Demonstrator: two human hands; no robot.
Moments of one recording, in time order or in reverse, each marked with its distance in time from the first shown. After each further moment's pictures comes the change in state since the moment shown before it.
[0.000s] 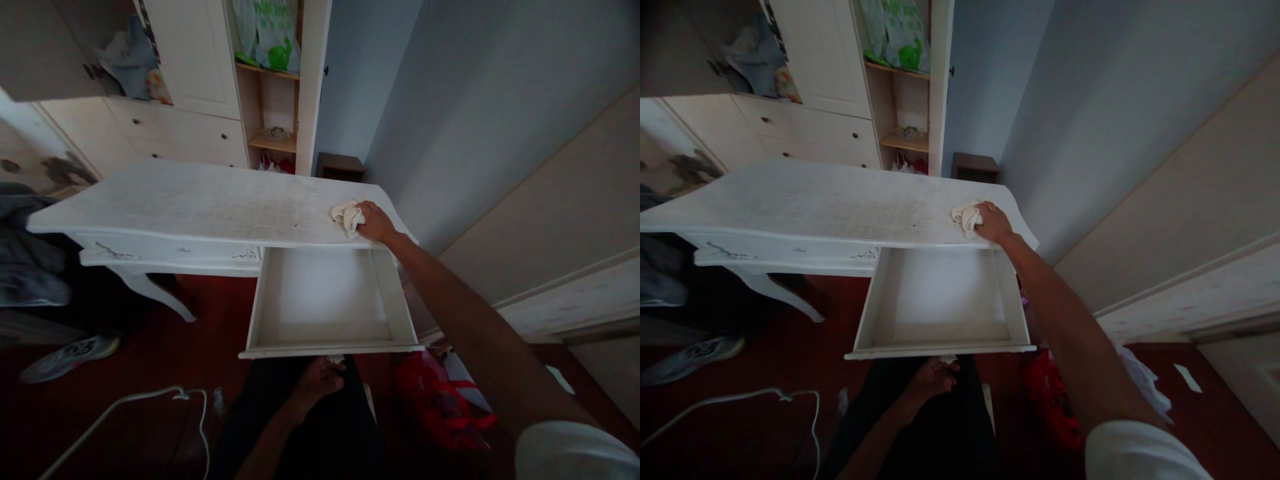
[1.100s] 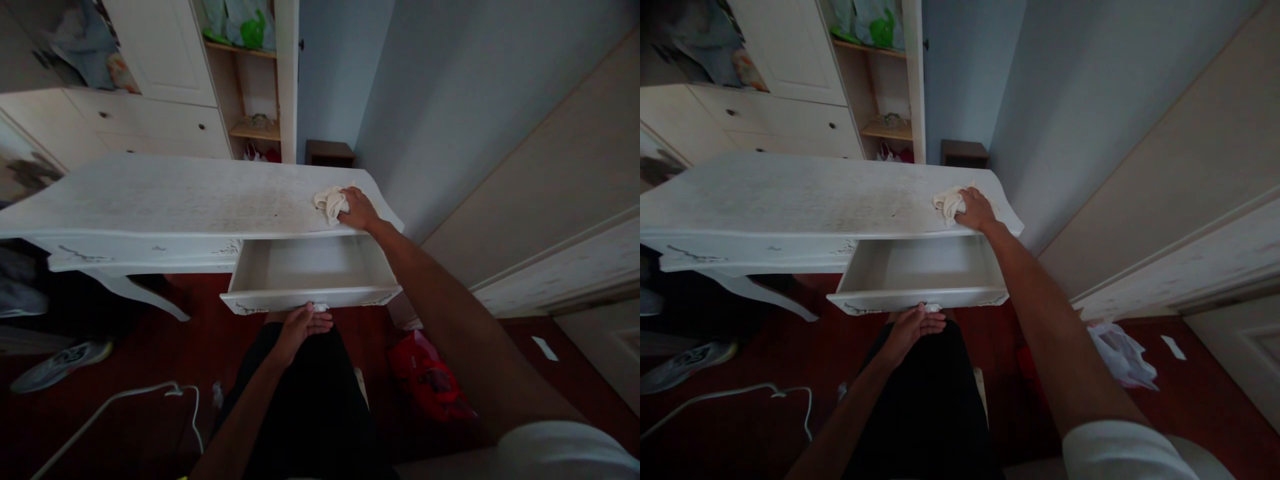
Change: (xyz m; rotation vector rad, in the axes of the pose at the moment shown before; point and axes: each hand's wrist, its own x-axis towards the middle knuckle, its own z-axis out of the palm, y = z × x) left_hand 0.037 0.091 0.022 -0.038 0.057 0.117; right_hand -0.006 0.007 0.013 0.104 0.002 0.107
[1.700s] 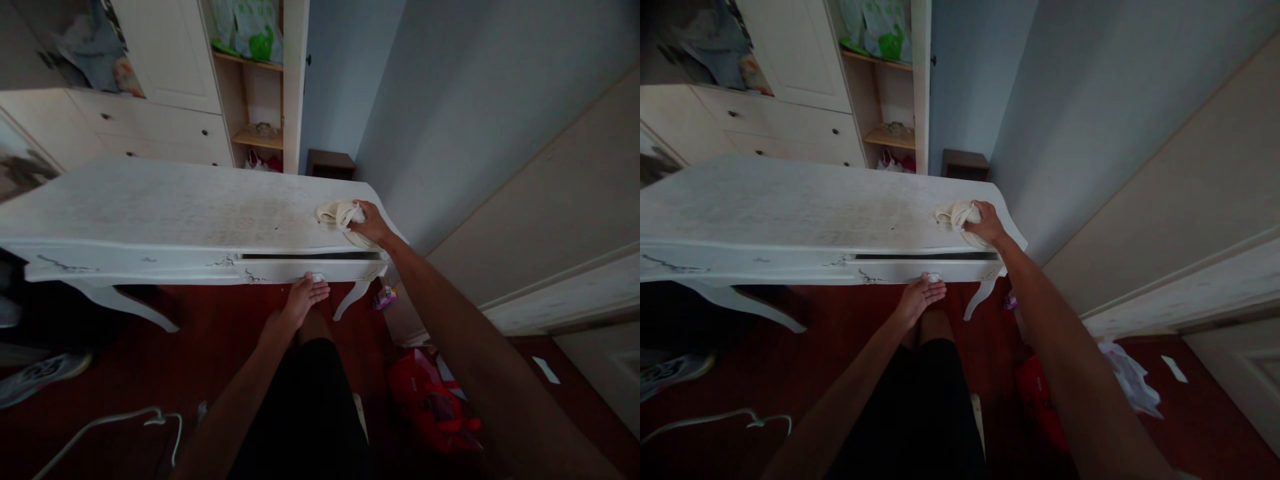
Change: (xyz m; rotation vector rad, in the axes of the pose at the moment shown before) left_hand 0.114 0.035 -0.001 -0.126 0.164 0.079; right_hand 0.004 0.032 0.000 0.325 0.138 0.041
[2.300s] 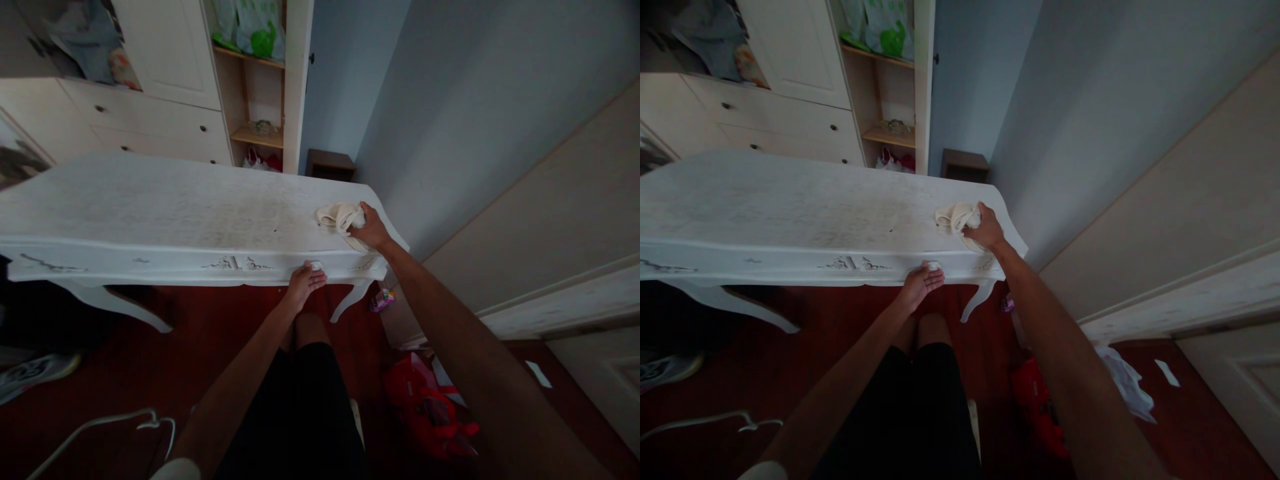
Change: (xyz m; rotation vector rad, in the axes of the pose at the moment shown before) left_hand 0.037 0.020 0.015 0.010 0.062 0.020; right_hand -0.003 -0.008 0.003 -0.037 0.006 0.157
